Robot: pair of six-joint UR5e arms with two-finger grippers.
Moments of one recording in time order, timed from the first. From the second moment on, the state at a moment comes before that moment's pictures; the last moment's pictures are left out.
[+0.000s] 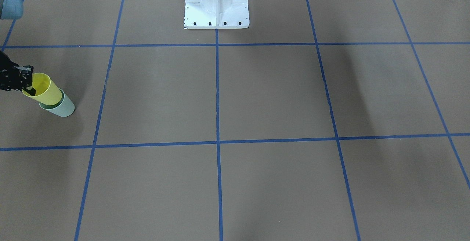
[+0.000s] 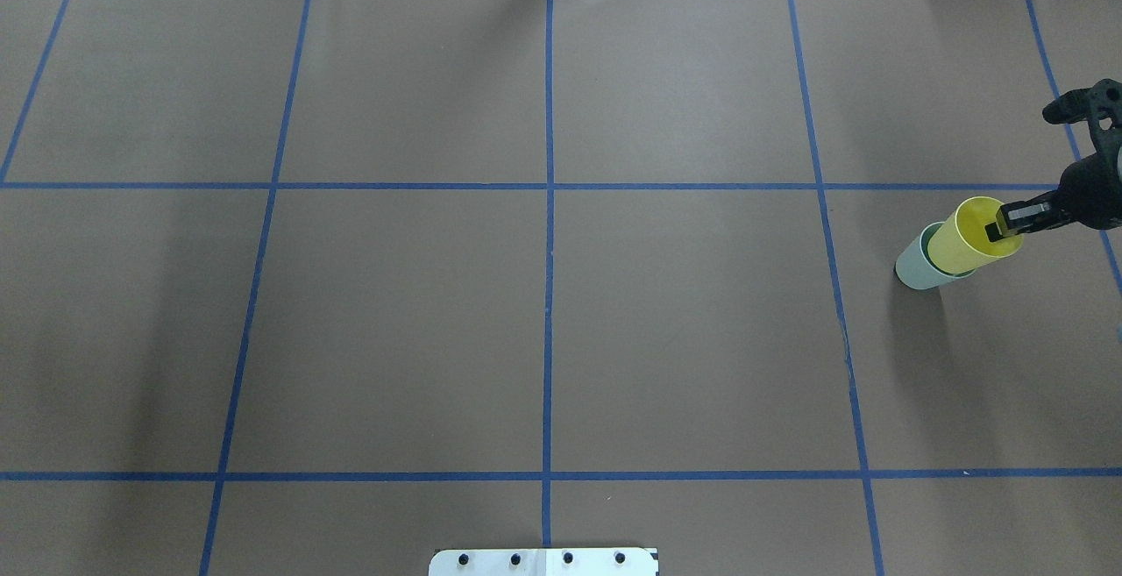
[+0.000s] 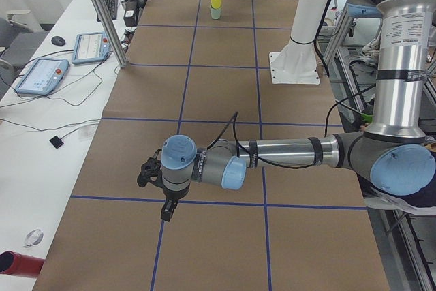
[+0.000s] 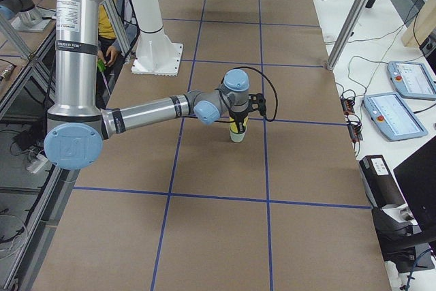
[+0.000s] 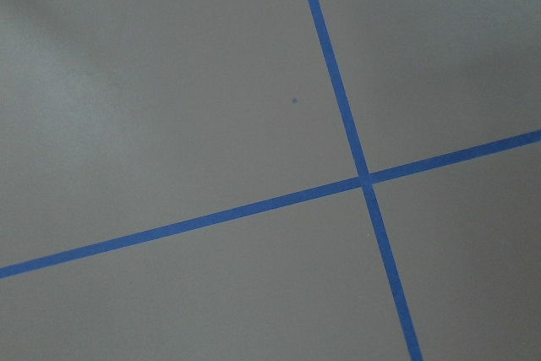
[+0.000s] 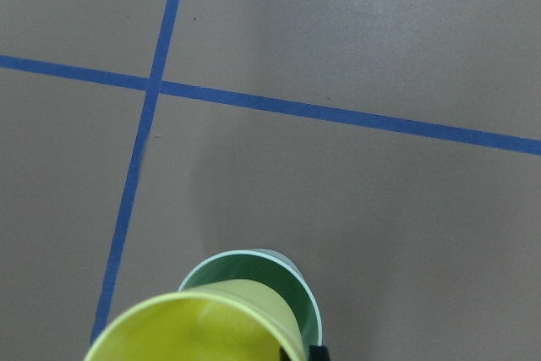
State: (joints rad) left arm -1.61 -1.57 -1.51 -1.85 -2.30 0.13; right arm 1.07 -1.65 1.85 -1.14 2.24 0.60
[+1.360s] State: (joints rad) left arm -1.61 -1.54 -1.51 -1.85 -2.30 0.13; right arm 1.42 -1.66 1.72 -1.22 2.30 0.15
